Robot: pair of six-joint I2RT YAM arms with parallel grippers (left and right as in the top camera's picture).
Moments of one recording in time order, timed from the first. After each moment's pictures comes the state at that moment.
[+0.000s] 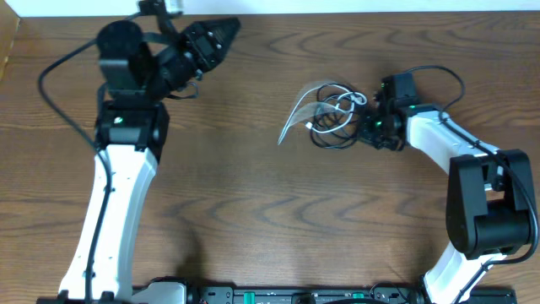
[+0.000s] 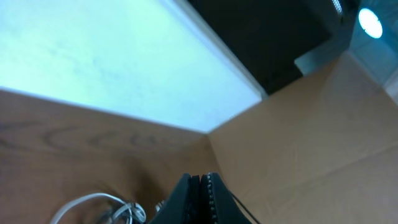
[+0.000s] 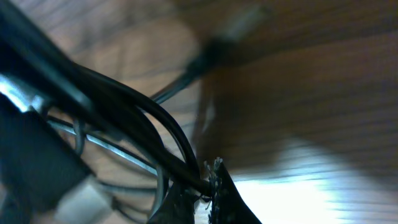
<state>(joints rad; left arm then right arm) -0.05 1.39 1.28 0.03 0.72 -0.86 0.13 1.91 1.13 -0.45 -0.24 0.51</state>
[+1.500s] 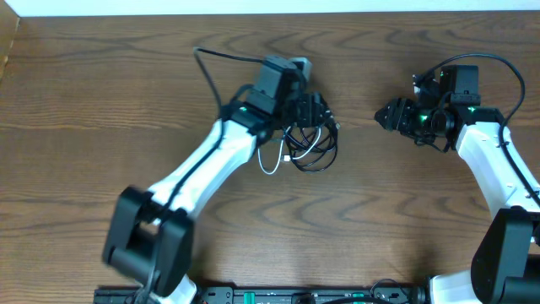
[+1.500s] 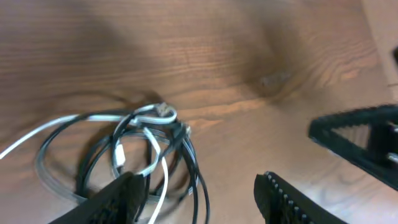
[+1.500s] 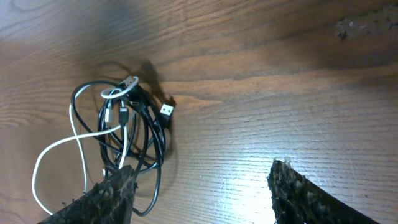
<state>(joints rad) -0.52 1.78 1.29 -0.29 0.31 -0.46 -0.04 1.64 1.12 -0.57 -0.45 0.31</state>
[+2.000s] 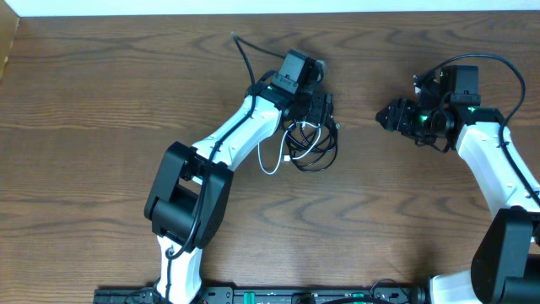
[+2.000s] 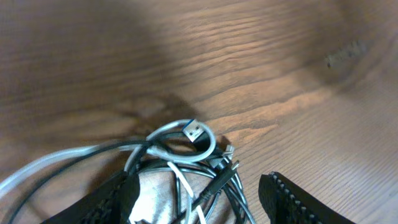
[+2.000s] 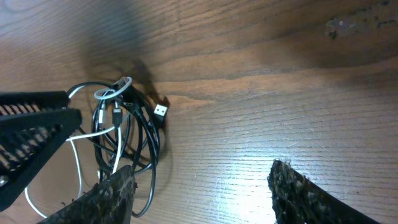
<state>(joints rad) -0.53 2.06 1.54 -0.44 0.27 -0.28 -0.04 1.64 1.12 -0.58 -0.43 0.31</state>
